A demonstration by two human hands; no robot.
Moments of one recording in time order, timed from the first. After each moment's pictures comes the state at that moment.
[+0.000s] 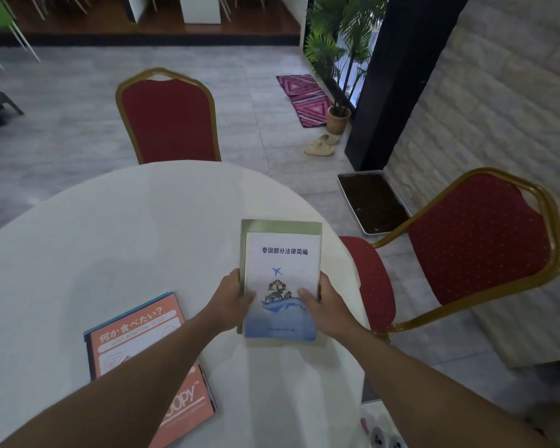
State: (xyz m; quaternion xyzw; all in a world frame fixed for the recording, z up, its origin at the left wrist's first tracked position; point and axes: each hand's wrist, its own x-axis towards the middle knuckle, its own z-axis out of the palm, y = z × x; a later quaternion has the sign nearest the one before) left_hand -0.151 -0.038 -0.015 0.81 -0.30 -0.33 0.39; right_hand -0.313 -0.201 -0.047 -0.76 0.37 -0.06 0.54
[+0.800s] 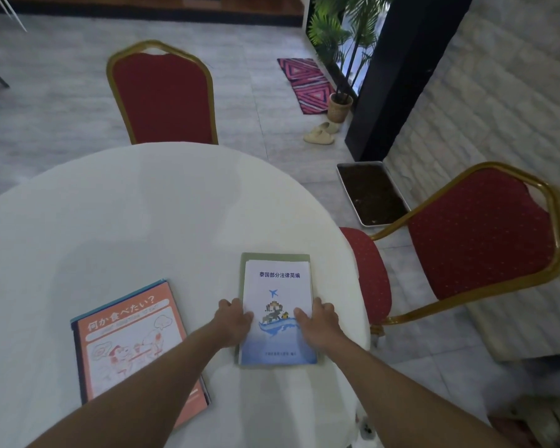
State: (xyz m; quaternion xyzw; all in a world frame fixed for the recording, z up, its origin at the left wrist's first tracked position) left_hand -0.174 -0.033 -0.081 0.86 -0.21 -0.43 0.16; right_hand -0.318 -0.174 -0.081 -0.76 0.50 0.14 0.40
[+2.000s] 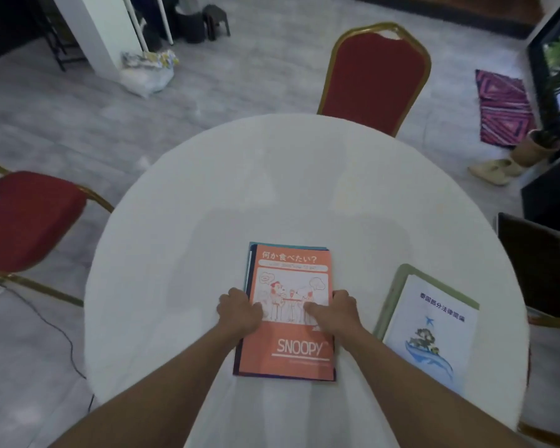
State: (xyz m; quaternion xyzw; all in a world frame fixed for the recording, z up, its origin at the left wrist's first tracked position) left_hand -0.139 0.210 -0.089 0.88 0.19 -0.29 0.31; right_hand -0.171 0.013 -0.093 -0.82 0.36 0.20 0.40
